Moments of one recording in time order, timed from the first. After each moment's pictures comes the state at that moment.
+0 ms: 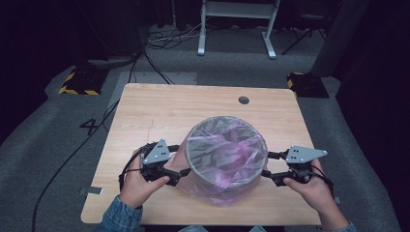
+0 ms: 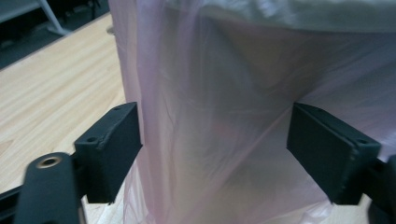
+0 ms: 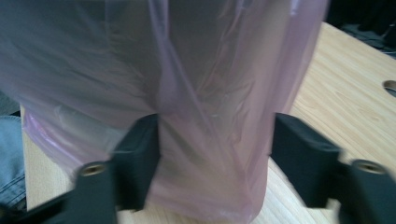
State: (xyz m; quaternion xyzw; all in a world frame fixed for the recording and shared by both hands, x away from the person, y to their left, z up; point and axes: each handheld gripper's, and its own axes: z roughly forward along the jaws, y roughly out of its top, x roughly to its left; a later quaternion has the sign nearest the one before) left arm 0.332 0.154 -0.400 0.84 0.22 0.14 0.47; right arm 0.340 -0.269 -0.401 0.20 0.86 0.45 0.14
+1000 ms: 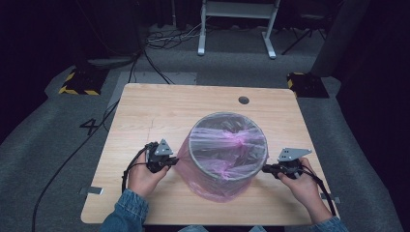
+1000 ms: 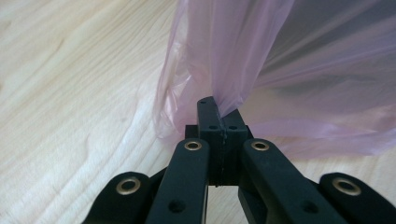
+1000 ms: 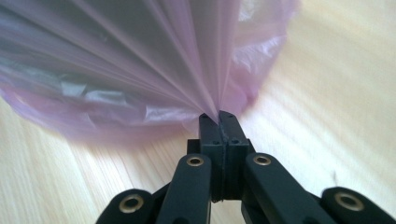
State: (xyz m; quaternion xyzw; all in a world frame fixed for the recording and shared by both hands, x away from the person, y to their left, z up) left arm 0.366 0.170 -0.459 0.87 0.32 0.12 0.36; right arm 0.364 -0.285 -0.465 0.29 0.87 0.38 0.10
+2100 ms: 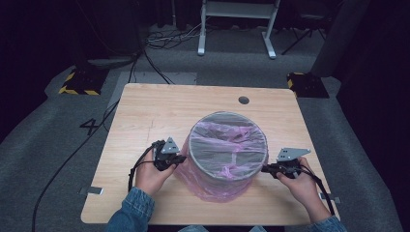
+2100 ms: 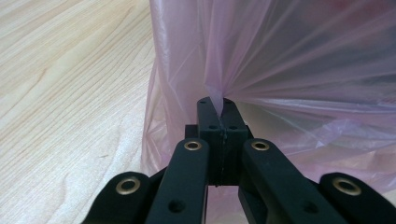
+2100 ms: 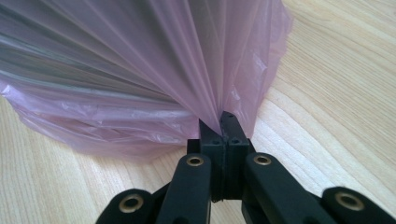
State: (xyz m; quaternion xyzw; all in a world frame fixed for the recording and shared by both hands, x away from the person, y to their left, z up) left arm 0.371 0.146 -0.452 0.87 0.30 0.12 0.38; right arm 0.366 -0.279 -0.461 0.27 0.87 0.40 0.10
